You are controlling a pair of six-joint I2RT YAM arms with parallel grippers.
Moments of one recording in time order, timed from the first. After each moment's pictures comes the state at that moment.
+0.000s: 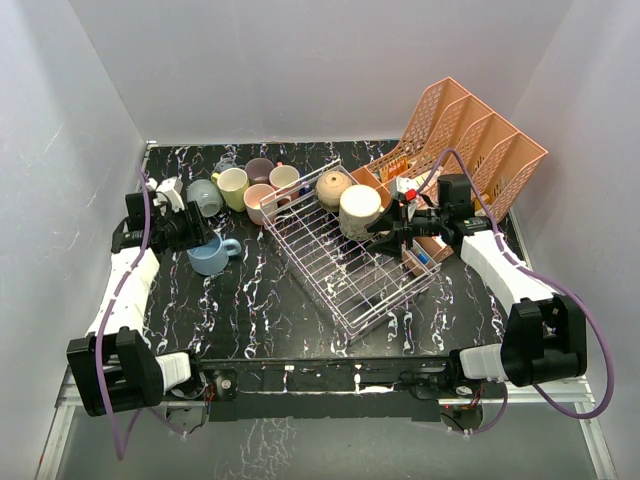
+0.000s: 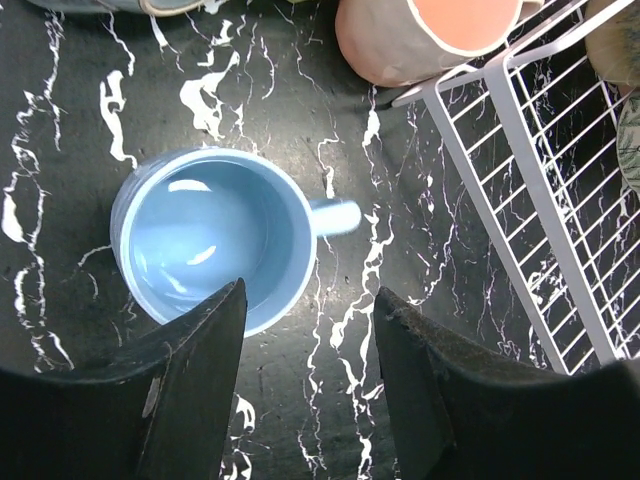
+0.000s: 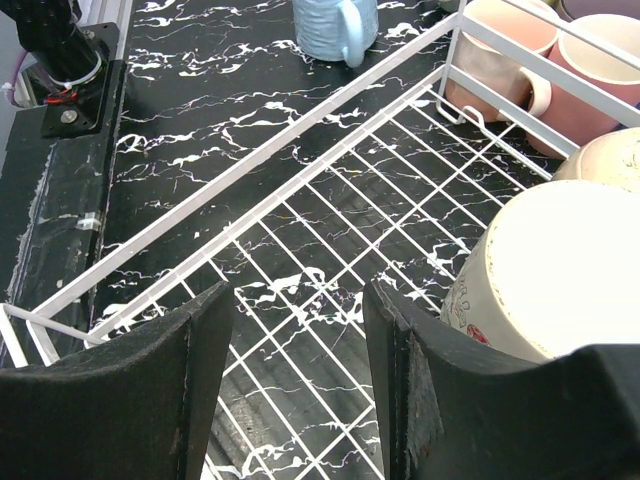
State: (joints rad) left arm 0.16 1.20 0.92 -0.52 0.39 -0.13; right arm 0.14 1.33 0.92 -0.24 -1.25 -0.58
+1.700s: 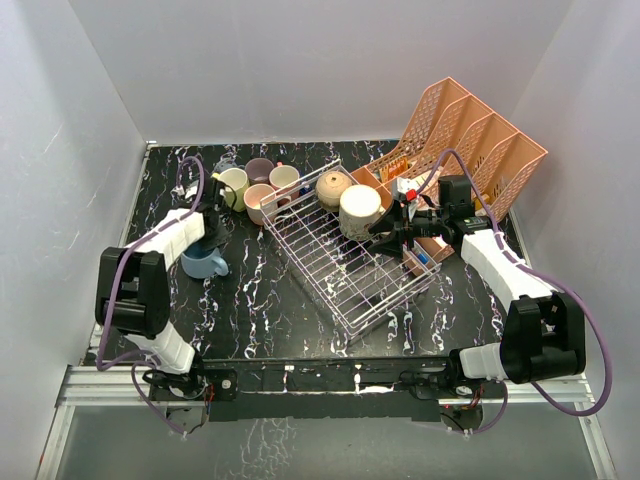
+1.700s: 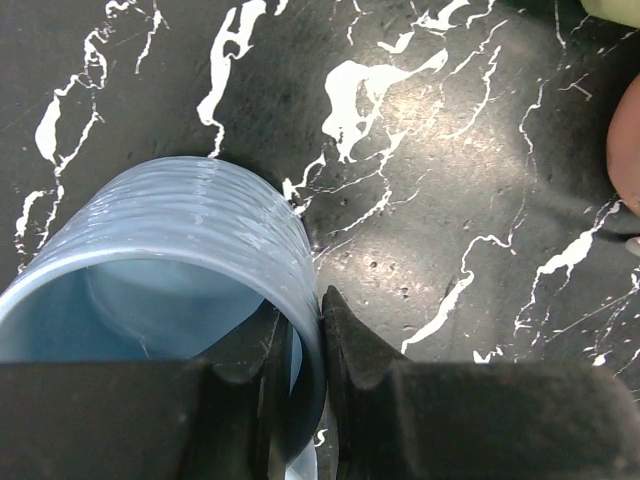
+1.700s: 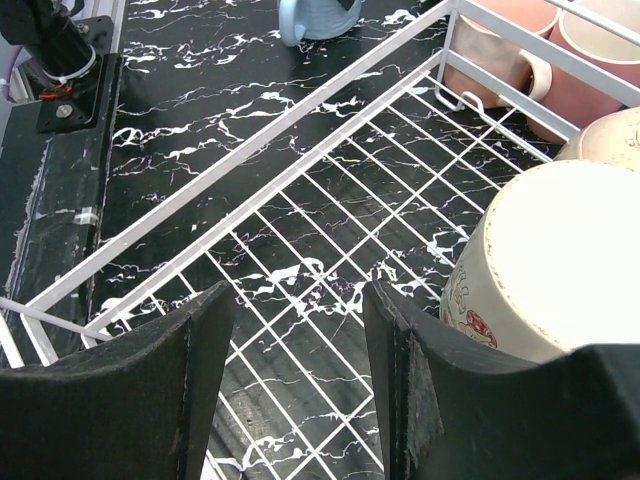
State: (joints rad) left arm -0.16 1.64 1.08 -0.60 -0.33 -0.59; right arm 0.13 1.34 0.92 -0.27 -1.25 -0.60
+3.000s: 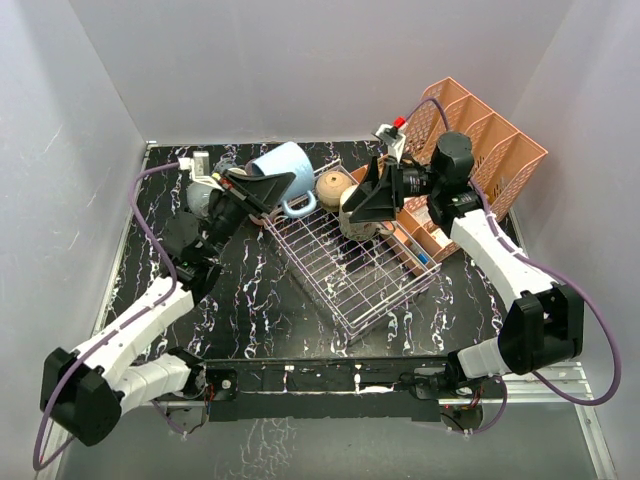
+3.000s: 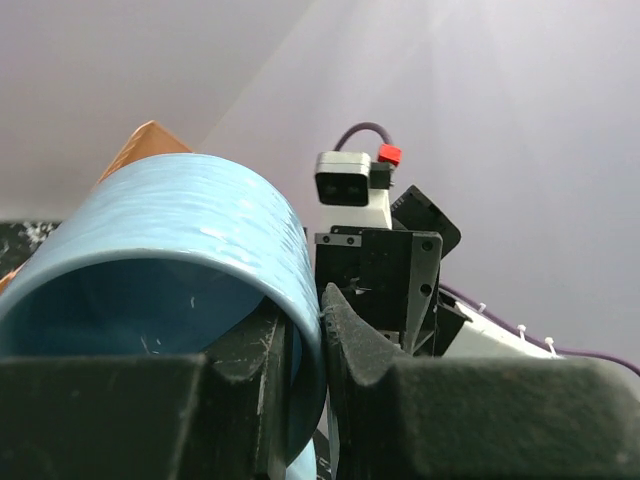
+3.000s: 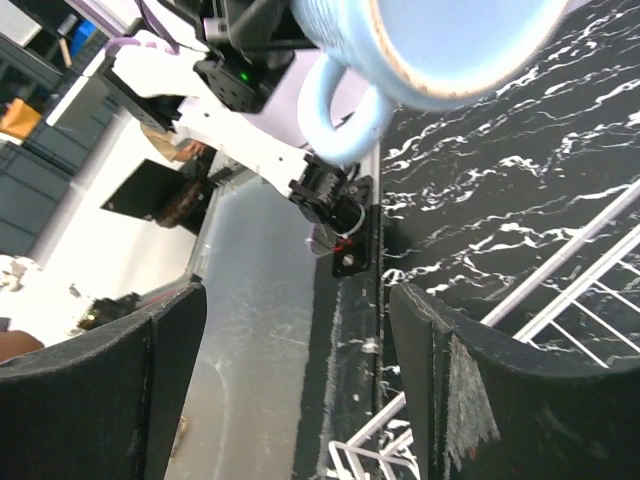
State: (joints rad) left arm -0.50 1.02 0.76 0.69 0.23 -0.91; right arm 0.26 1.41 1.18 0.27 -1.44 0.67
